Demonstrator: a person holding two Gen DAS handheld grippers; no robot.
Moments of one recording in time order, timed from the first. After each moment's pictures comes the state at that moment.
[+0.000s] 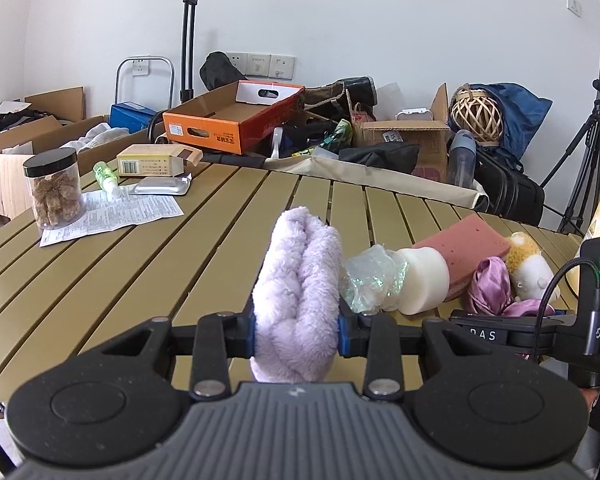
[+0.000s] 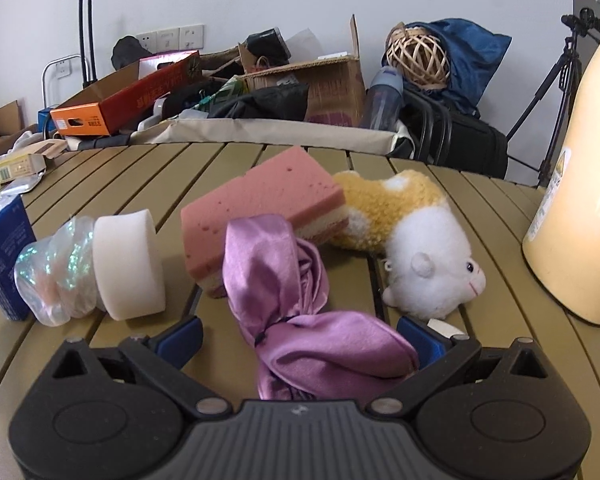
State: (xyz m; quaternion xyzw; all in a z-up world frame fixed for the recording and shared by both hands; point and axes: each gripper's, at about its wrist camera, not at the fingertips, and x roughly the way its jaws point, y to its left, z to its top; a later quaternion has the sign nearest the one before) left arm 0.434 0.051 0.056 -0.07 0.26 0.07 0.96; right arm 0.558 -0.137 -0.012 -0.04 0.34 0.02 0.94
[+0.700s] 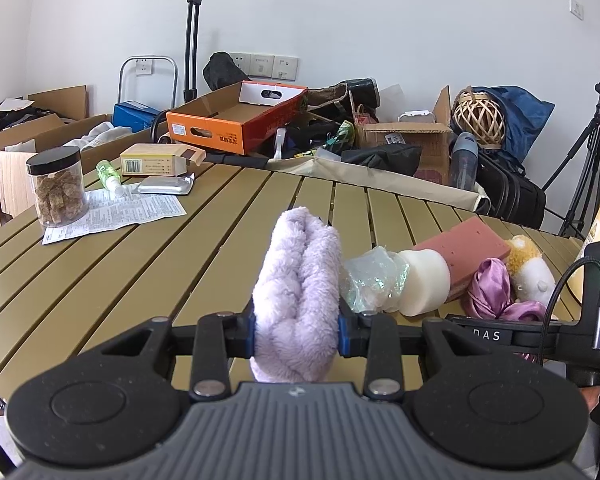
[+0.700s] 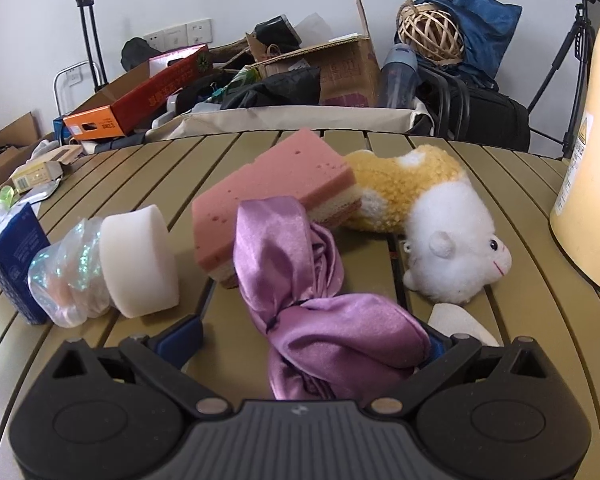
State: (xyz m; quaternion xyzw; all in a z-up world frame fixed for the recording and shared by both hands) left arm 0.433 0.054 0.057 -0.08 0.26 0.07 0.96; right arm 0.565 -0.146 -0.017 0.00 0.36 0.06 0.93
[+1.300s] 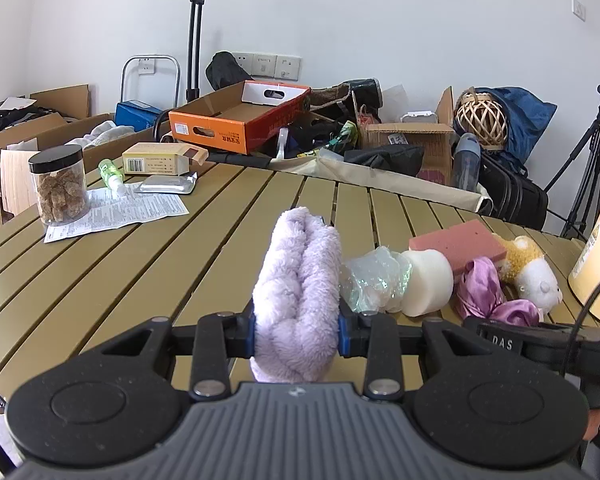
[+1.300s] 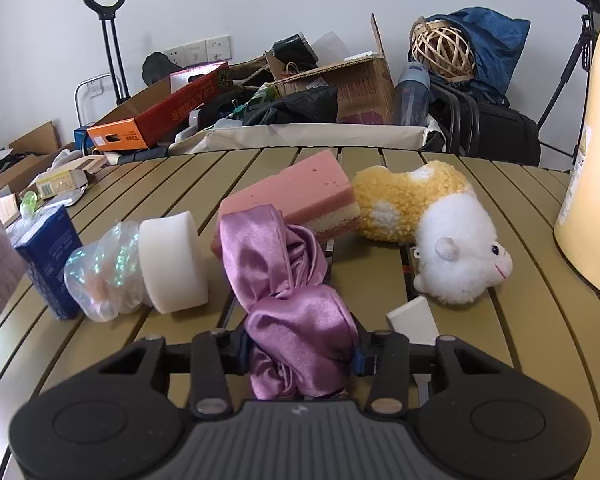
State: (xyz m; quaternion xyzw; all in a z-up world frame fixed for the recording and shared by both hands) left arm 0.432 0.054 0.055 -0.08 0.26 0.07 0.96; right arm 0.542 -0.146 -0.009 0.00 0.33 0.09 0.94
